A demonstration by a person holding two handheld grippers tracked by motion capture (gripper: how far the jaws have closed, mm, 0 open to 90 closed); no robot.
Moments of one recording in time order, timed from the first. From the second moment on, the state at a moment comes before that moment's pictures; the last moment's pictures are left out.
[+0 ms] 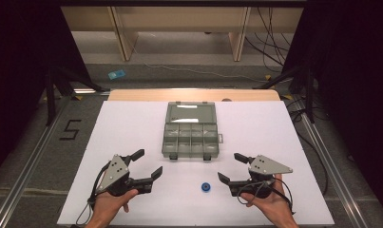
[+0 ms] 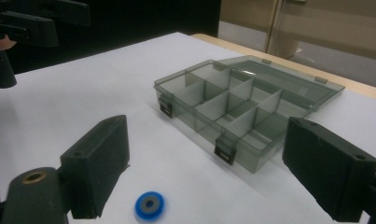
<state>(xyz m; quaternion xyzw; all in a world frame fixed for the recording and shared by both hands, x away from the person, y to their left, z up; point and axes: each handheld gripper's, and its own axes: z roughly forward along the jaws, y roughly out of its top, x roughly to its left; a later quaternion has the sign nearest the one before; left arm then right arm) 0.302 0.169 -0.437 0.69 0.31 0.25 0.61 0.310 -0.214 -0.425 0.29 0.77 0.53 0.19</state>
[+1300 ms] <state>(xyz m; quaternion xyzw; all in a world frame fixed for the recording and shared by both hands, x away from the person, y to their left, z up) 0.302 0.169 -0.436 0.69 0.30 0.25 0.60 0.344 -0.140 -0.445 0.14 0.95 0.26 0.09</state>
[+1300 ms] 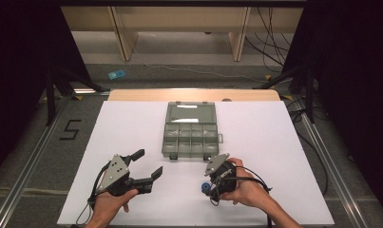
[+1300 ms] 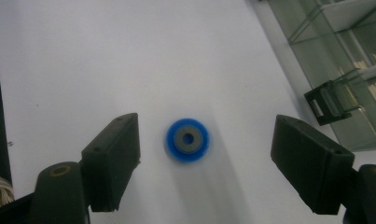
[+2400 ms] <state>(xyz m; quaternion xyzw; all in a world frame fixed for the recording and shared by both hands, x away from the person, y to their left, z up) 0.302 0.169 -0.436 0.69 0.30 0.25 0.60 0.357 -0.121 -0.461 0.12 0.98 0.17 0.04</state>
